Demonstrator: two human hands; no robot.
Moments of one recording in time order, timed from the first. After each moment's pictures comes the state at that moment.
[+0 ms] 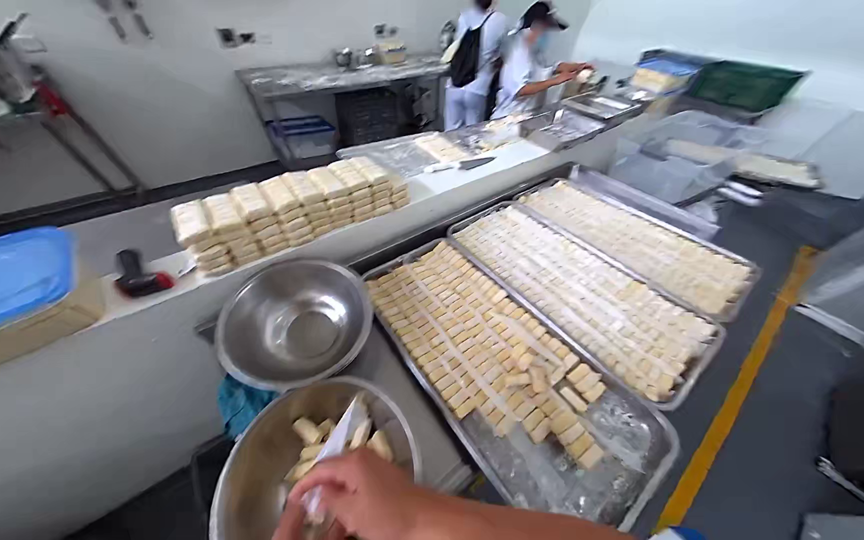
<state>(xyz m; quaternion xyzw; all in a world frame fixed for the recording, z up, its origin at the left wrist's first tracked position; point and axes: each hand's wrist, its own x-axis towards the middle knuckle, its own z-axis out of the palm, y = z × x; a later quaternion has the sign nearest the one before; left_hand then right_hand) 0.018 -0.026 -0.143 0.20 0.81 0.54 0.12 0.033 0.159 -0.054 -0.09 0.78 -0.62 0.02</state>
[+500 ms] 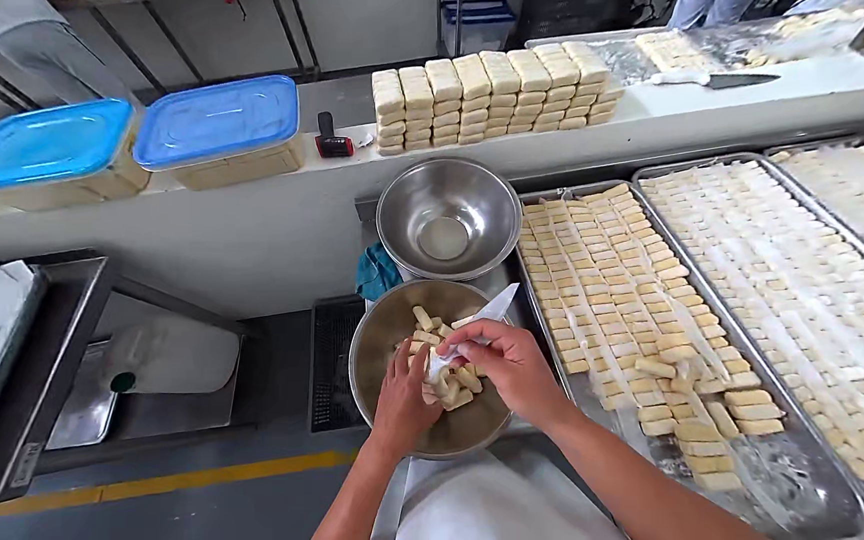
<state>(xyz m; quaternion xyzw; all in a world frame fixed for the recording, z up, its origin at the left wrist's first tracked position) 0.009 -0.027 -0.134 0.13 0.90 0.36 0.20 0.028 0.162 -0.041 -0.03 0.69 -0.72 0.00</state>
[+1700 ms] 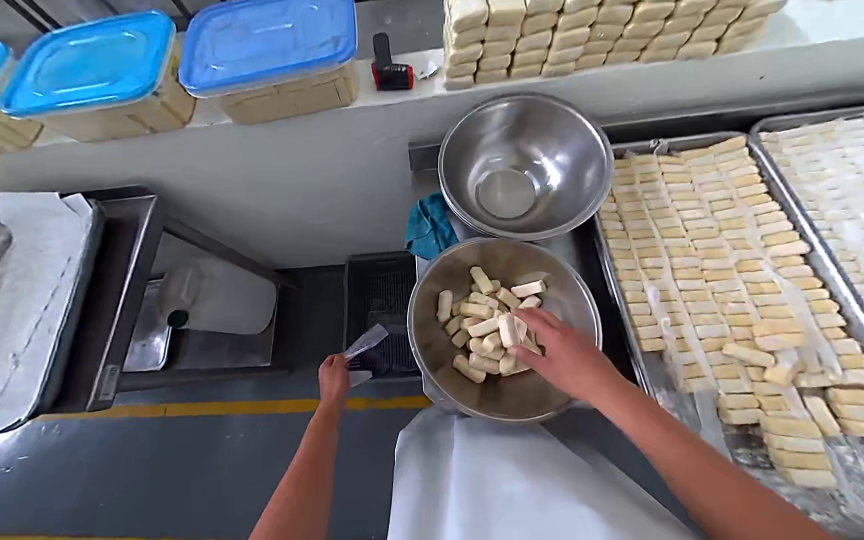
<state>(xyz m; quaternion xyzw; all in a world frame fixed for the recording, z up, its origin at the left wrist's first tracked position) 0.000 -0.256 -0.289 -0.35 0.79 0.48 0.16 0.027 0.155 -0.123 -0.01 0.94 -0.29 0.21</state>
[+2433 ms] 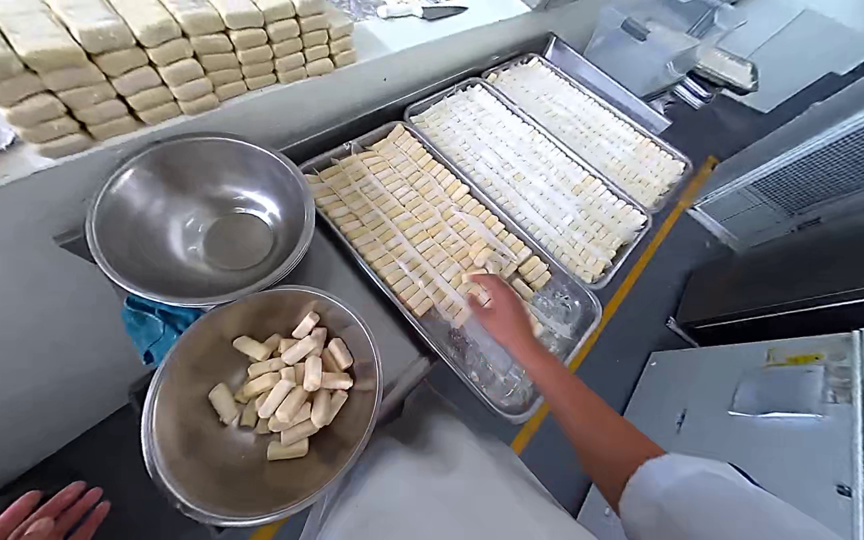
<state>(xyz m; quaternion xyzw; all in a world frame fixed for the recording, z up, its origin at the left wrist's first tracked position) -0.045 -0.165 -0.141 -0.08 0.75 0.65 0.06 0.156 0.357 -0.140 0.35 0.89 -0.29 -0.05</state>
